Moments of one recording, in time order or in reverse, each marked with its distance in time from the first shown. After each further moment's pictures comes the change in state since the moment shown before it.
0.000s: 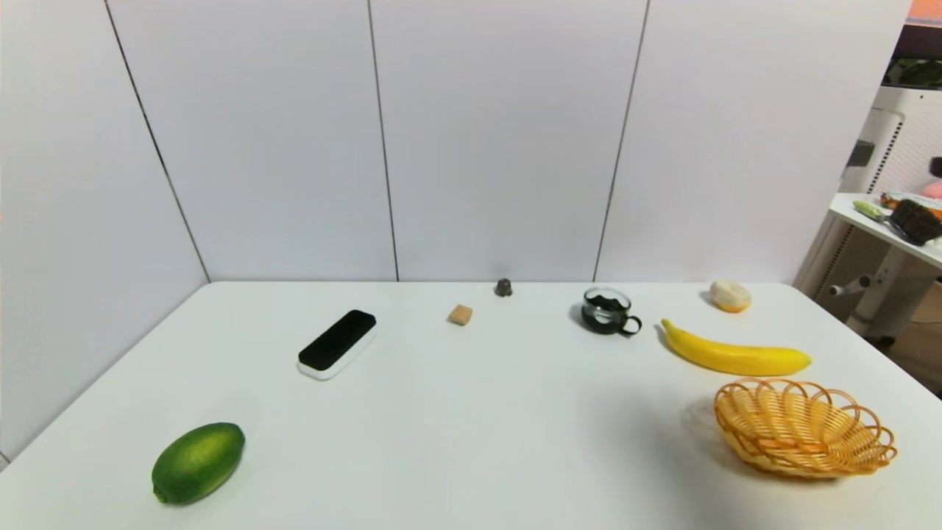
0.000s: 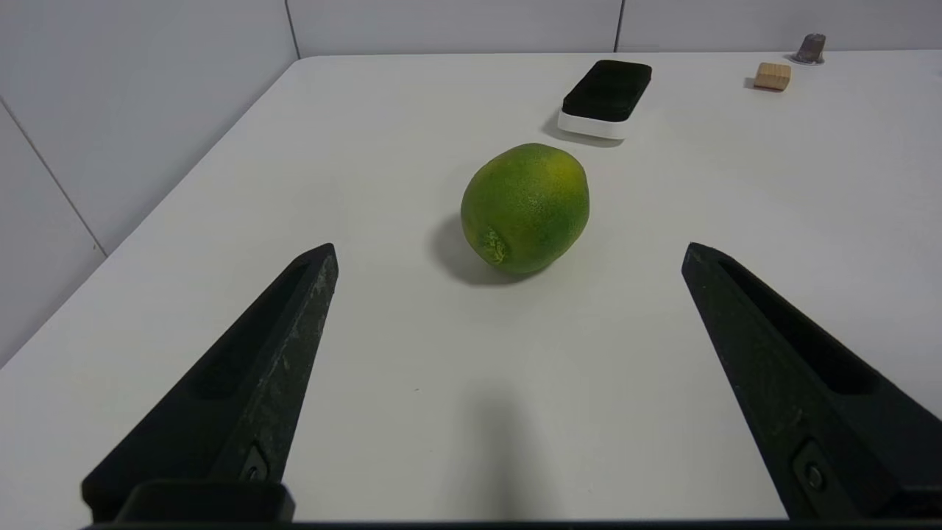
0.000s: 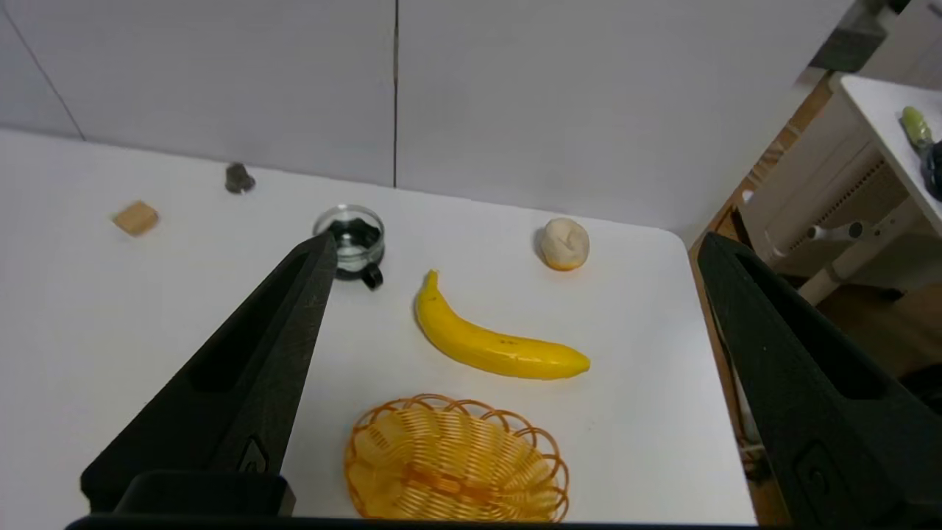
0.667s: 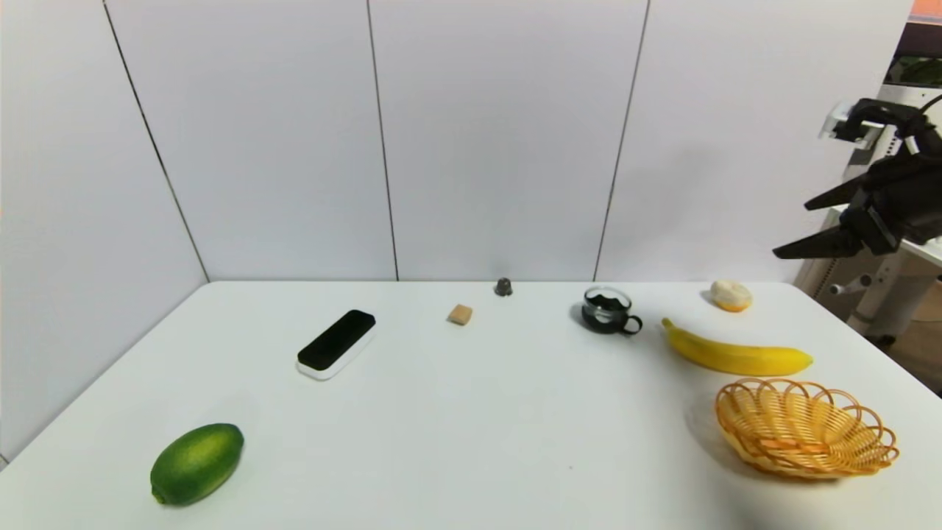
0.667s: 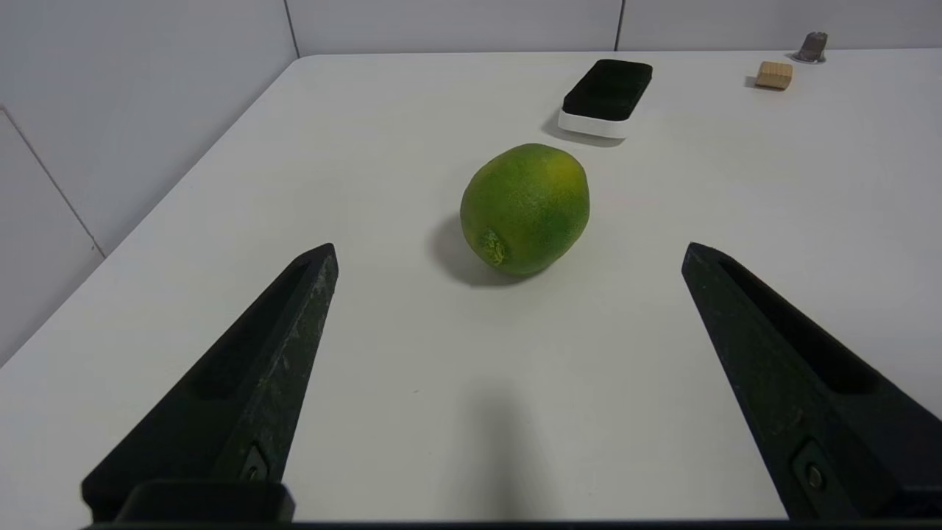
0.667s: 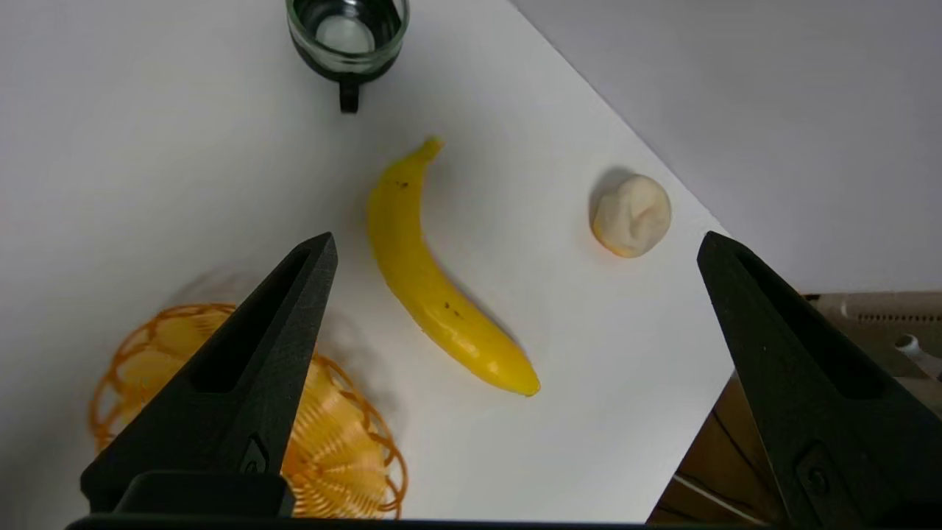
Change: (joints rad) left arm 0.000 0.000 0.000 0.000 0.000 0.000; right arm -0.156 0.655 -0.519 0.426 0.347 -0.701
